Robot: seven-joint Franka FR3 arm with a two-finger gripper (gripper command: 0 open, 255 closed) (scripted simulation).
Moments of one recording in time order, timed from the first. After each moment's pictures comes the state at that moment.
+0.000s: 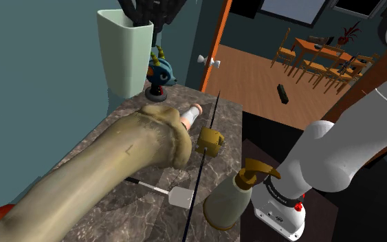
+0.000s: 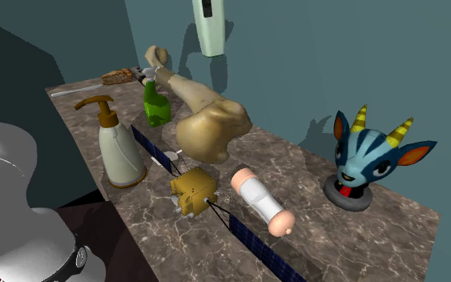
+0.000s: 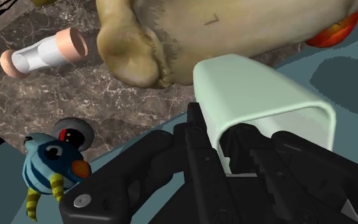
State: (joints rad) arm 0.24 -0.17 0.45 -1.60 0.03 1.55 0.71
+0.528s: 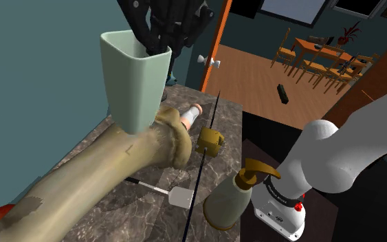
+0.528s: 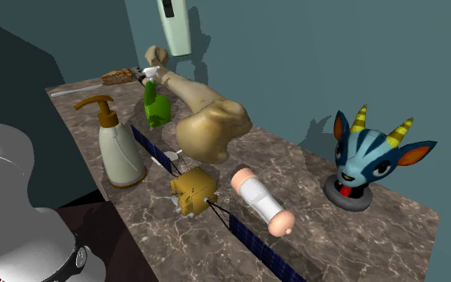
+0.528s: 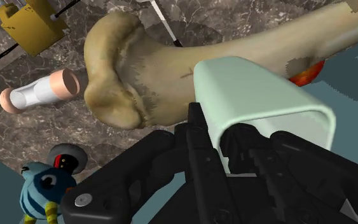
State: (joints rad) arm 0.31 -0.31 0.53 -1.71 0.10 1.54 0.84
